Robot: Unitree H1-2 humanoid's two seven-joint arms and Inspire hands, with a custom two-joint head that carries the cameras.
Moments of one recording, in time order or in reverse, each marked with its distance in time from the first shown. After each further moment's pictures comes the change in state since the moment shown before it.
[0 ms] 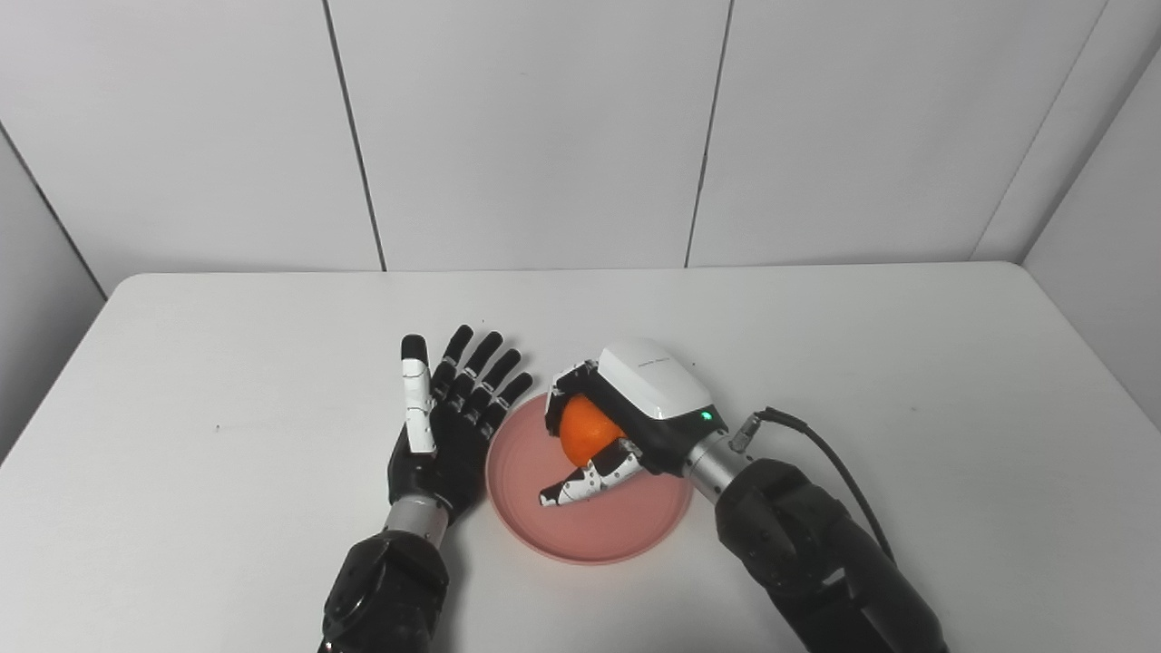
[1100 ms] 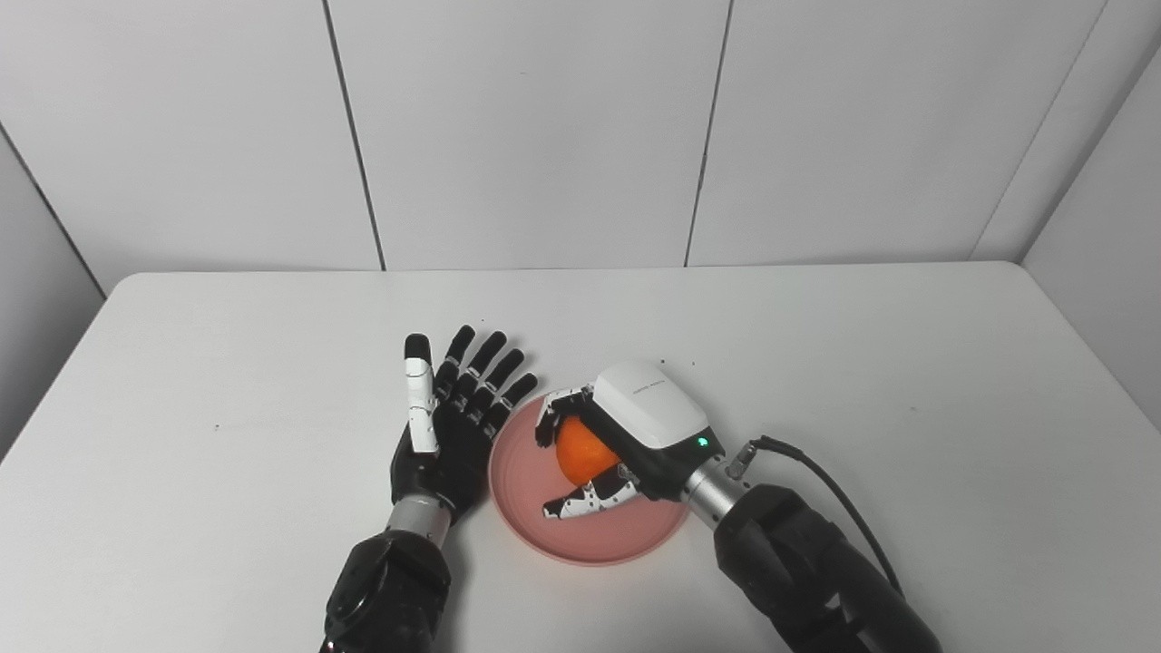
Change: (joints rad) left arm 0.001 -0.001 -0.011 0.001 0.000 -0.001 0.005; right arm 0.040 -0.016 0.031 0.004 -0.072 -0.088 -0.071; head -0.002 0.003
